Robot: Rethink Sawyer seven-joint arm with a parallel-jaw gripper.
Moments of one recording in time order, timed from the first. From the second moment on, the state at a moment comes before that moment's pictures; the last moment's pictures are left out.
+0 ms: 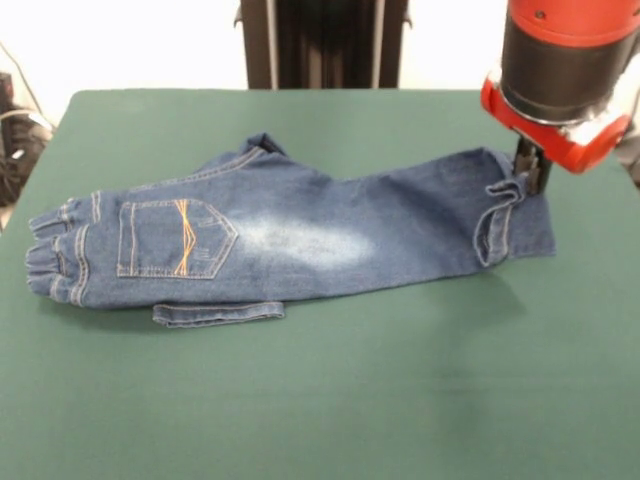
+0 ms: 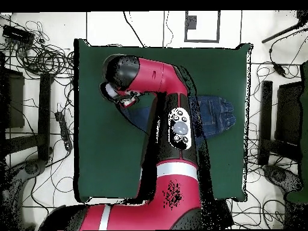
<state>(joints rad) -0.01 -0.38 -0.01 1.08 0.15 1.16 2.61</state>
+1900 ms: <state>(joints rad) 0.04 -0.46 -0.01 1.34 0.27 0.94 2.61</state>
